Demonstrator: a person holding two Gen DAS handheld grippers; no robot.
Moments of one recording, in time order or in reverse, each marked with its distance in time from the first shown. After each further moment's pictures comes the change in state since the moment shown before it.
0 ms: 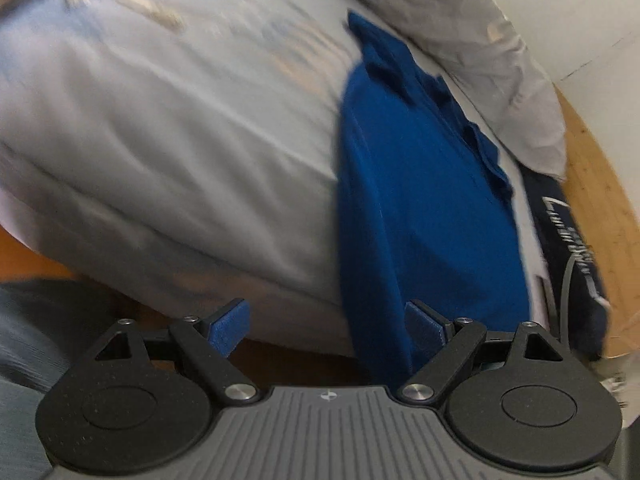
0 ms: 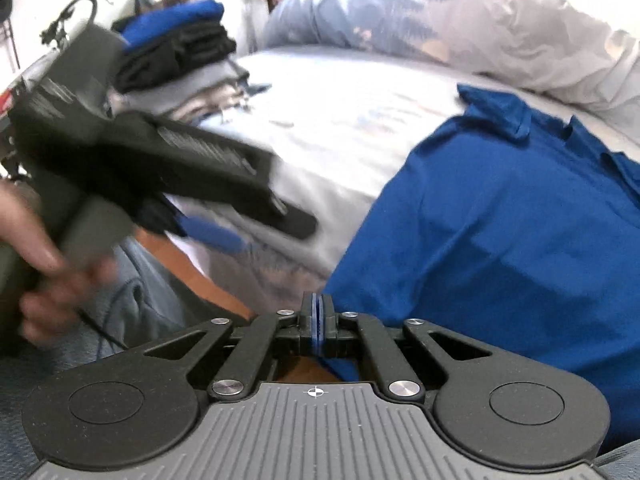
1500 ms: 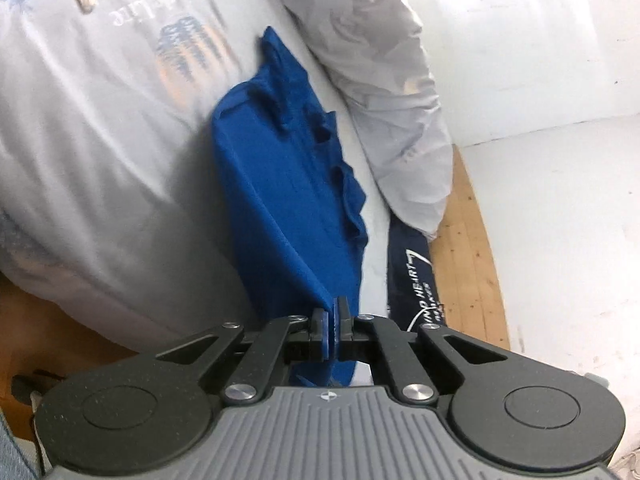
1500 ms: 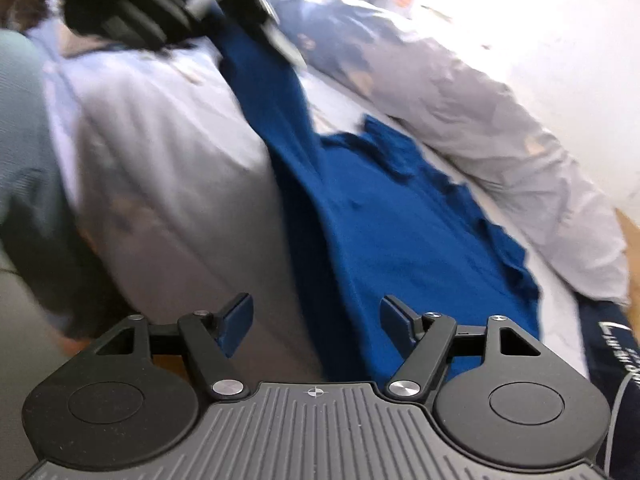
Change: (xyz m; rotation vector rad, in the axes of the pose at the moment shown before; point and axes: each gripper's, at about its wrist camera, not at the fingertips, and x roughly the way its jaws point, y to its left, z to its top) left arm -0.038 -0.033 0.033 -0.201 -0.064 -0.396; right arm 0.003 -0.035 -0.046 -0.319 -0.027 -0.483
